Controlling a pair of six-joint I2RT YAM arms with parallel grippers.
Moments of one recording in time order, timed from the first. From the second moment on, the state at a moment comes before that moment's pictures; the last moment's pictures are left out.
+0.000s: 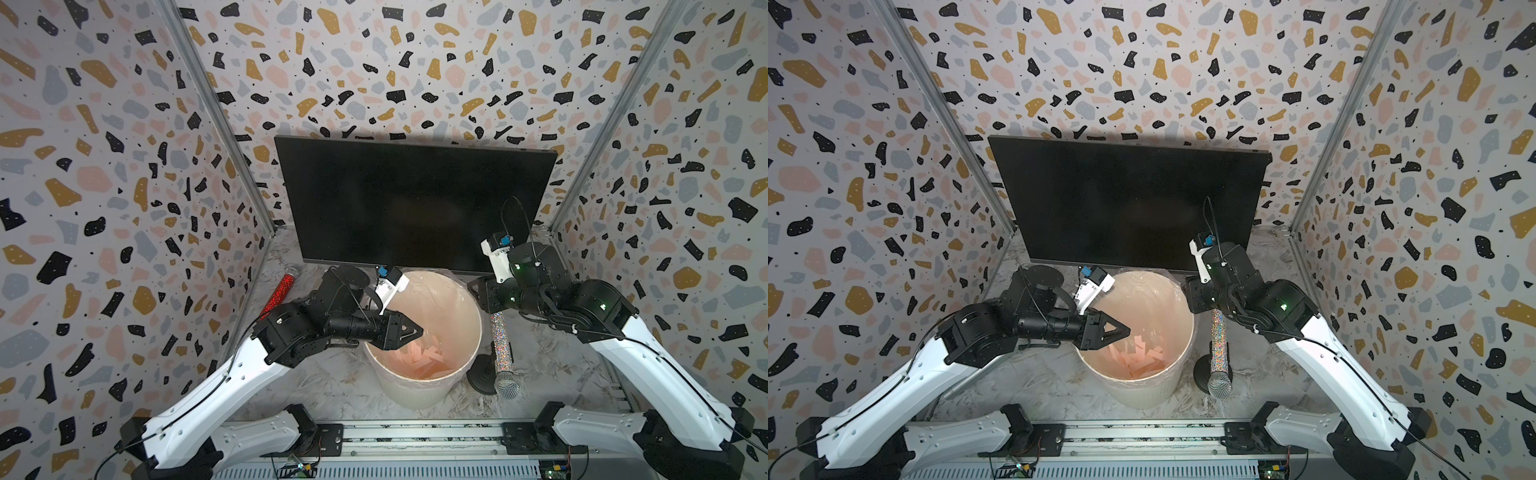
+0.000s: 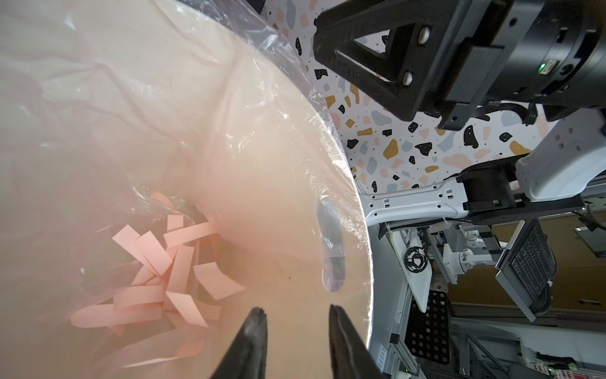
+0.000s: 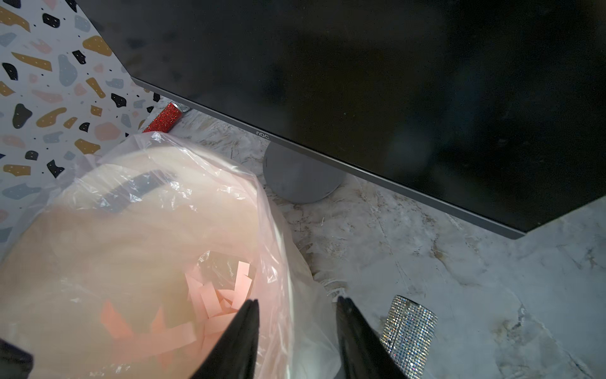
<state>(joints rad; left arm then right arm) -0.86 1.05 1.31 -0.86 0.48 -0.58 0.79 1.15 1.54 -1.07 0.13 0.35</state>
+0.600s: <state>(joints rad) -0.86 1.06 1.43 -0.88 0.41 -0.52 0.79 1.07 1.54 -1.07 0.24 0.30</state>
